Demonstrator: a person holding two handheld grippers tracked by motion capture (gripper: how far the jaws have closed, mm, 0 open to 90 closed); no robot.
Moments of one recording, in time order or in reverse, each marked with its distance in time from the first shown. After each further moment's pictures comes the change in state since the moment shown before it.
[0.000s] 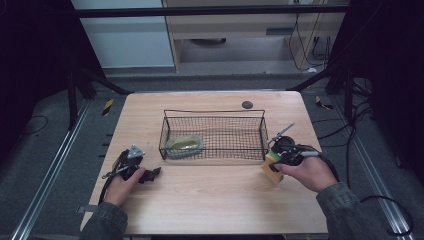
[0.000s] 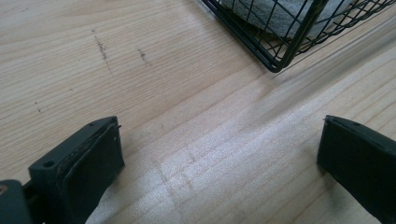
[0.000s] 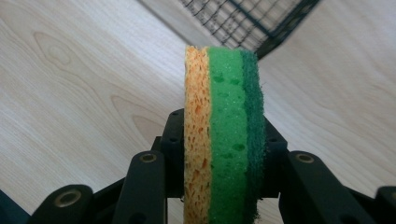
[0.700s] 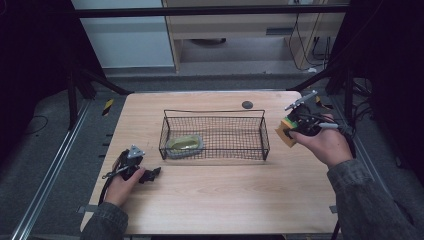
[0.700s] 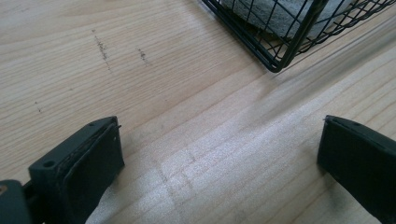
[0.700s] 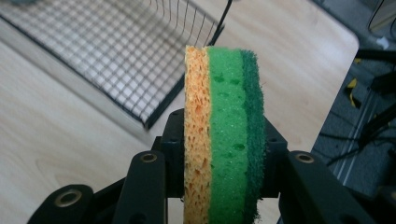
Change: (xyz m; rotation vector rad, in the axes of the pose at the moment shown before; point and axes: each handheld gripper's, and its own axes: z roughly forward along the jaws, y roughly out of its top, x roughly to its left) left arm 0.000 0.000 0.000 0.000 0.000 0.000; right arm -0.051 0.035 -0.056 -0.175 -0.198 0.024
